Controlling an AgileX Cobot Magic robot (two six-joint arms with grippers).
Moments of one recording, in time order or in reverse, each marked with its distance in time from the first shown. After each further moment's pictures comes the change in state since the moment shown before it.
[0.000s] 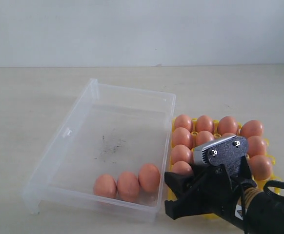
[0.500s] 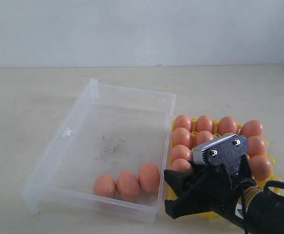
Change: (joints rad) left arm 0.000 0.000 0.000 0.000 0.000 0.000; right arm 0.000 -0.002 0.000 0.000 -0.026 -0.029
